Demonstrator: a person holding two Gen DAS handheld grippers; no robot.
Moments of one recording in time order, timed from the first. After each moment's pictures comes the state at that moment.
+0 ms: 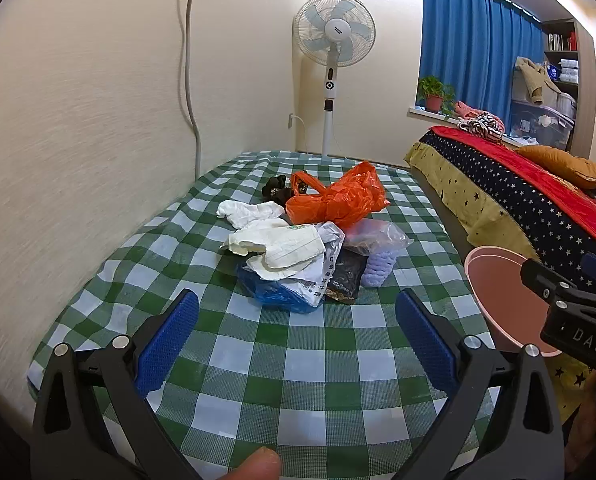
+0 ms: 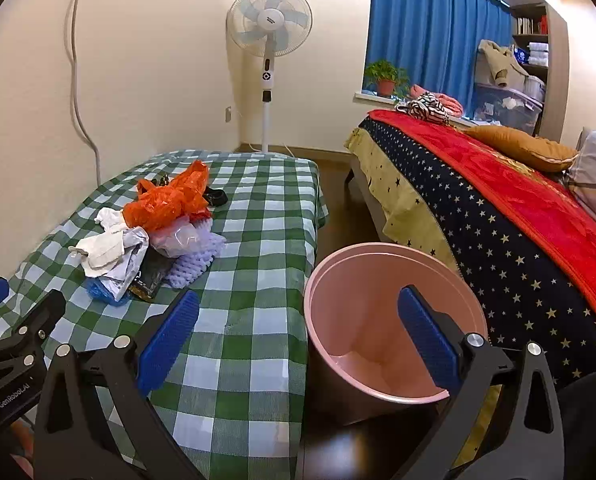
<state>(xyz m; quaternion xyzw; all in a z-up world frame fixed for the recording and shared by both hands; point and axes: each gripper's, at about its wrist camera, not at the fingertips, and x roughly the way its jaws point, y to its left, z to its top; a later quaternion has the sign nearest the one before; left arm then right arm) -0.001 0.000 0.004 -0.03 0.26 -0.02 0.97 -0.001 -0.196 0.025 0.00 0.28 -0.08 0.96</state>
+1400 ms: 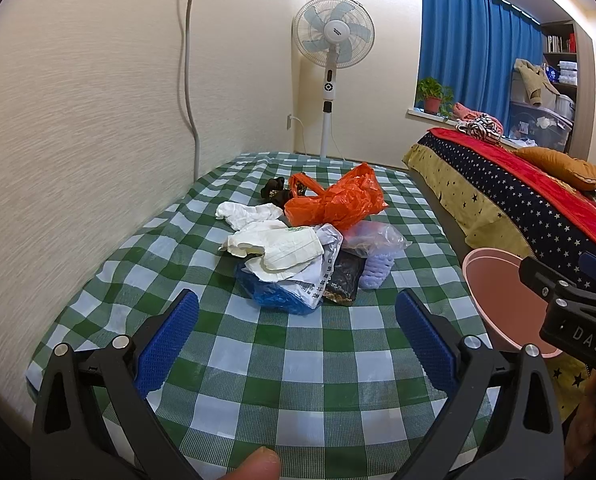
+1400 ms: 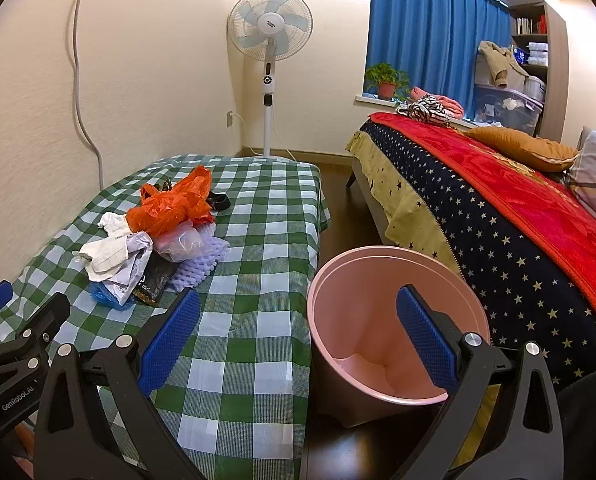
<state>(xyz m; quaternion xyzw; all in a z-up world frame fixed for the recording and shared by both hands) -0.003 -0.001 0.006 -0.03 0.26 -0.02 0.97 -0.002 -0.196 0.028 0.01 0.27 -0.08 0.96</state>
